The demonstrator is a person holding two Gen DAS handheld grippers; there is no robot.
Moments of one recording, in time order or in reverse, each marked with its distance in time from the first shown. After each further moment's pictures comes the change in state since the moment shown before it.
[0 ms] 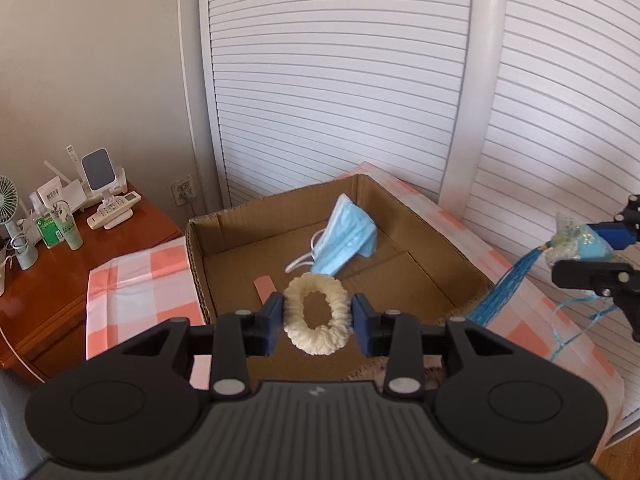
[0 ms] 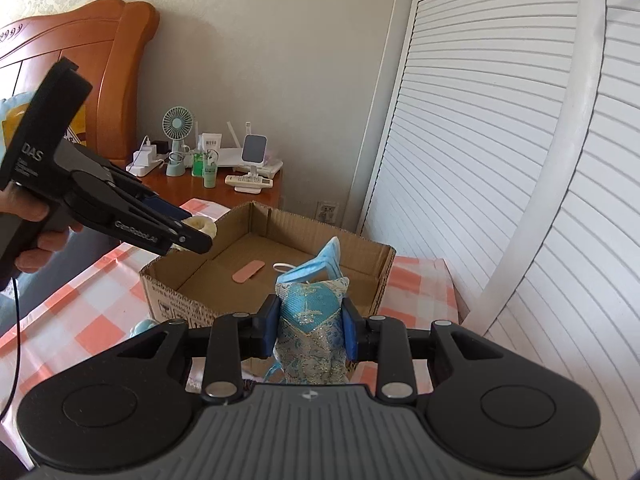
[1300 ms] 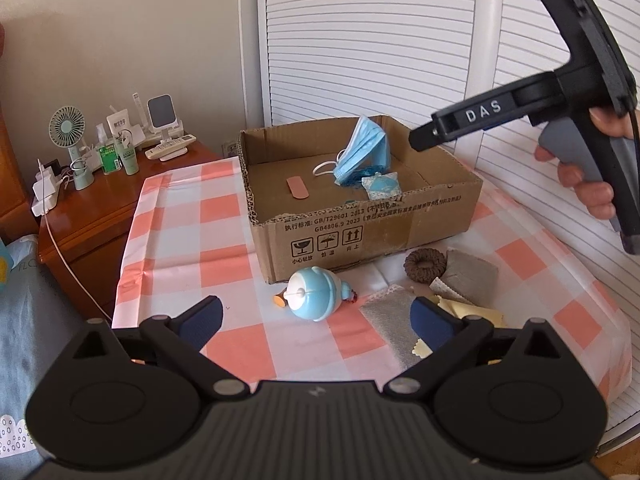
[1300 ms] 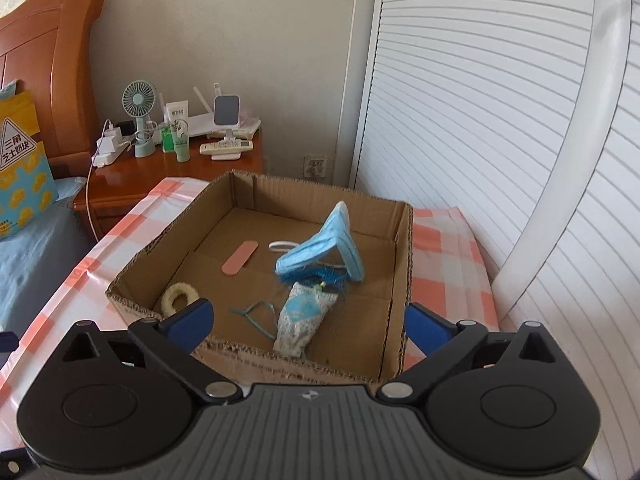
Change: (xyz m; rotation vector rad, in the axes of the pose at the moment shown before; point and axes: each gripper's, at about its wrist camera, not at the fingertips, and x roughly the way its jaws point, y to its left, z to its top) left arm -0.079 -0.036 -0.120 -0.088 0.012 0.131; right arm 0.084 0.014 0.007 0.151 0.169 -0.034
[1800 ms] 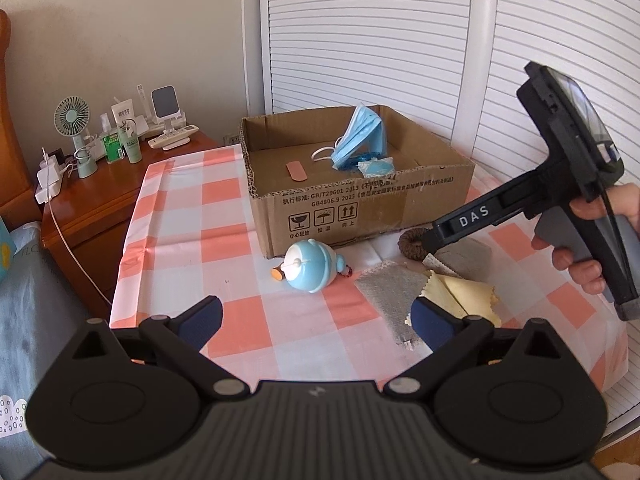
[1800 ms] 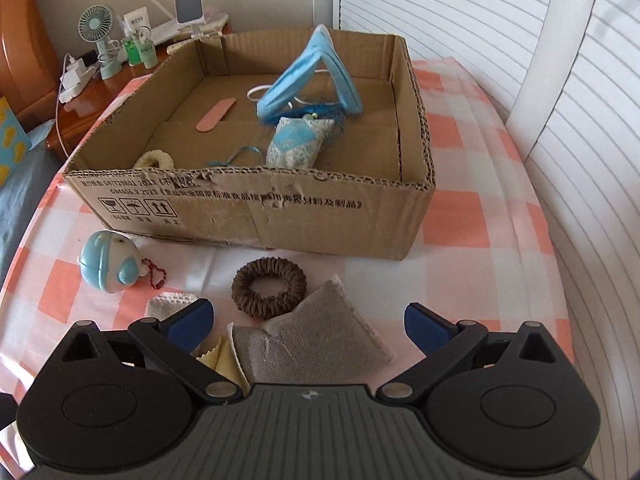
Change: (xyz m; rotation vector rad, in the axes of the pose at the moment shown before) left arm -0.012 -0.002 -0.018 -0.011 0.012 -0.002; right arm 0.042 0.001 -0.071 0.158 0.306 -0.010
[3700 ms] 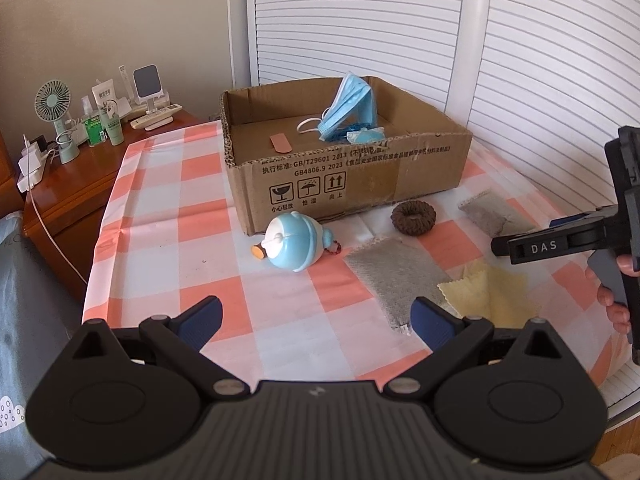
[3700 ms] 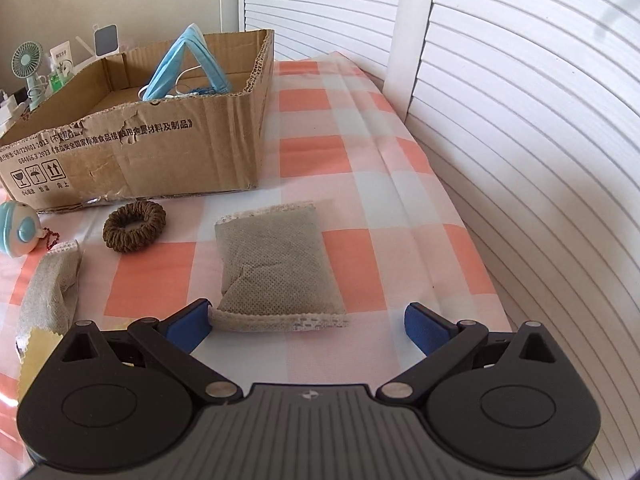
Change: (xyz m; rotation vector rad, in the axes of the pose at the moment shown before) left arm 0.029 -0.007 -0.009 0.017 0.060 -0.031; right arm -0.006 -0.056 -0.081 0.126 -0.143 -0.192
